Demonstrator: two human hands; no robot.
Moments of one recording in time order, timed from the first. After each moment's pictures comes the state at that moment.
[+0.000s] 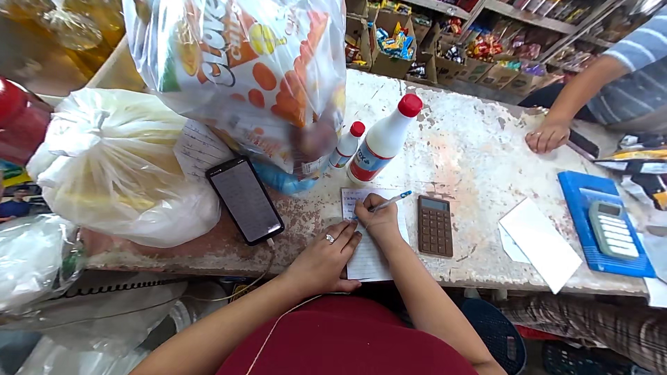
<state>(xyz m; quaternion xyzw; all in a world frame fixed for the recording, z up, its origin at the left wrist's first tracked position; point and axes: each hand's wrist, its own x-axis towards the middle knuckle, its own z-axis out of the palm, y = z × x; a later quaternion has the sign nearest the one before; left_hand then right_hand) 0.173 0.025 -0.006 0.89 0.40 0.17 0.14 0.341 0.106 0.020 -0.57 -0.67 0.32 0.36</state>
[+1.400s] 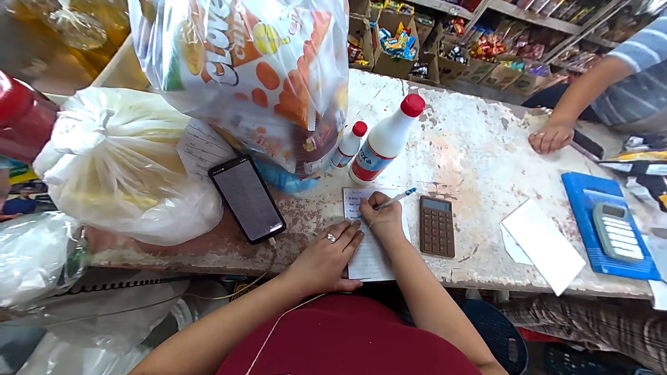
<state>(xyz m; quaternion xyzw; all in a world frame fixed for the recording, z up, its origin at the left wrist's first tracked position) 0.172 0.026 -0.003 0.89 0.40 0.14 0.16 0.343 0.106 0.020 -0.57 -0.66 0.32 0.37</state>
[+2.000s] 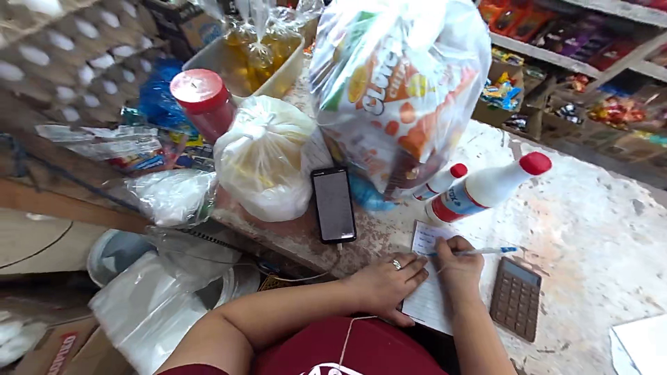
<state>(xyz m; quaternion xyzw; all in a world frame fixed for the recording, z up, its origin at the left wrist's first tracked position) 0.169 0.024 0.001 0.88 0.38 0.18 0.20 0.343 0.109 0.011 -0.54 -0.65 0.31 0.44</state>
